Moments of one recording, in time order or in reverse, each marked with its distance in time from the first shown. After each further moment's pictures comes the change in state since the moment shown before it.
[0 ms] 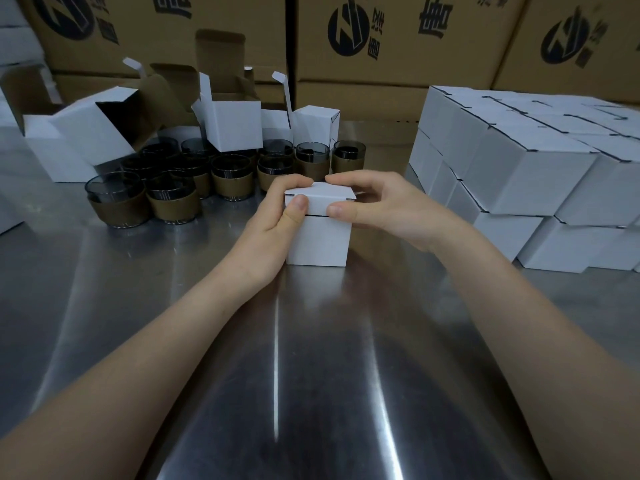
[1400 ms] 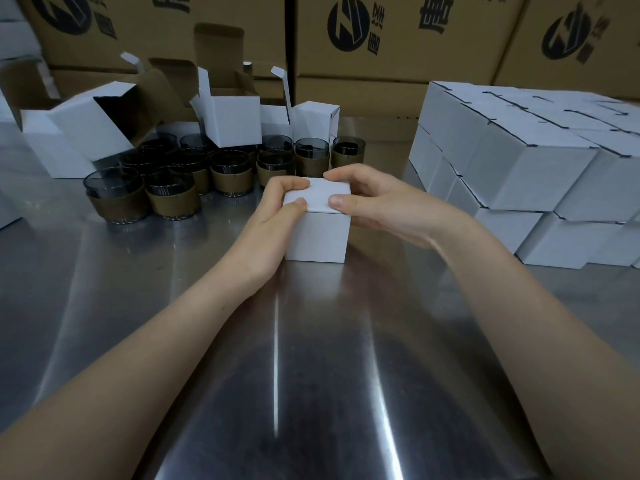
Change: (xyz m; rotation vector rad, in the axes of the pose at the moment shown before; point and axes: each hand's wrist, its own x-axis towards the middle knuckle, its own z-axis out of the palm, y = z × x) left_hand 0.001 0.005 0.007 -0.115 0.065 -0.189; right_hand 0.000 -0.001 0.002 0.101 -0.121 0.068
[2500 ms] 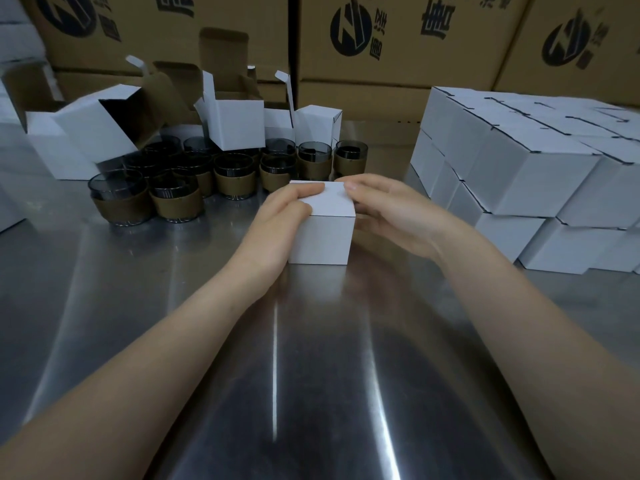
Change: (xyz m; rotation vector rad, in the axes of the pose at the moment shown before) left_hand -0.001 0.014 0.007 -0.019 0.091 -0.108; right_hand 0.004 0.004 0.005 0.266 0.124 0.073
